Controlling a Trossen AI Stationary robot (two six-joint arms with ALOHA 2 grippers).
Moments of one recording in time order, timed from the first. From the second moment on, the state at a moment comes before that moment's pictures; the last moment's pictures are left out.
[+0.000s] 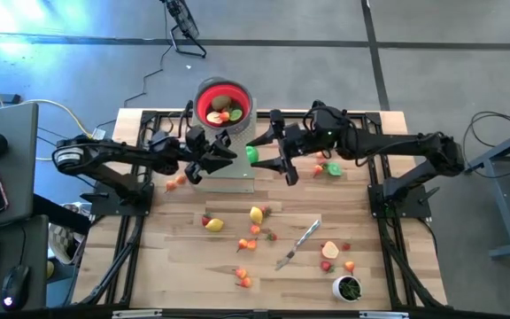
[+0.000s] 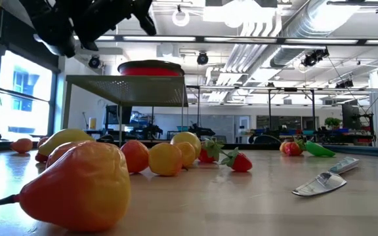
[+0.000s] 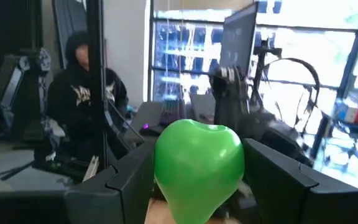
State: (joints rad) left arm 0.30 1.38 0.57 1.46 0.57 -0.64; right arm -0.12 1.47 1.29 0.27 -0.39 -0.05
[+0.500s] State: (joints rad) left arm 0.30 1.38 0.58 1.43 0.65 -0.69; right arm -0.10 1.58 1.29 0.45 -0.45 -0.05
